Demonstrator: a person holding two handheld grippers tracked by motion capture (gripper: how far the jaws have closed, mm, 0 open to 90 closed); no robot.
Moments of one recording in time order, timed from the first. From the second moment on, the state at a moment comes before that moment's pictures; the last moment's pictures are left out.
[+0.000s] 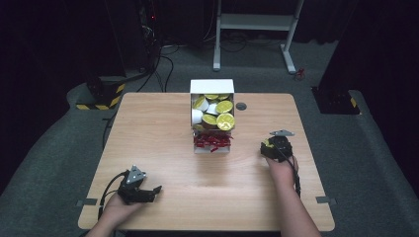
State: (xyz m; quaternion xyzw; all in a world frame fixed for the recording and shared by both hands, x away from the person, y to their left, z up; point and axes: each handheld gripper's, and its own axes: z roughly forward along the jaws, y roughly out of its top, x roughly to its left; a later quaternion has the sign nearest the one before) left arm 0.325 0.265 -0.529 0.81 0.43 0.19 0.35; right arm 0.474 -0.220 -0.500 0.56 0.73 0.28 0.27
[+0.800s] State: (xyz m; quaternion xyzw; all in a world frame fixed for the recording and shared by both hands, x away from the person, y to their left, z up) left arm 0.325 0.265 -0.529 0.81 0.43 0.19 0.35; right arm 0.432 -0.210 -0.466 0.52 0.74 0.36 0.25
